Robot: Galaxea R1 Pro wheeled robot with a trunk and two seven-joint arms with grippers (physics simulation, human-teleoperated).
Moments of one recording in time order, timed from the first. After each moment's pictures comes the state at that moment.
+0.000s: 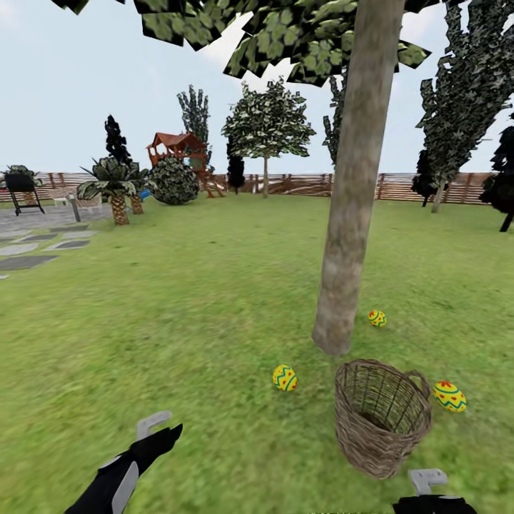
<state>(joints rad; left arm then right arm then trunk) -0.45 0.00 0.34 -0.53 0.07 0.12 -0.20 -0.36 -0.26 0.01 -0.43 0.02 0.30 0.13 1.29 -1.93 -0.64</state>
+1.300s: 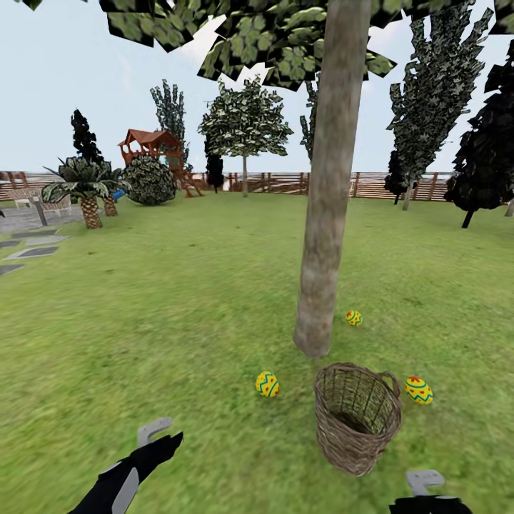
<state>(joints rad) -0.45 0.01 0.34 -0.48 0.07 0.13 -0.20 -0.36 -0.25 0.01 -0.43 0.02 0.31 0.13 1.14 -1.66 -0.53</state>
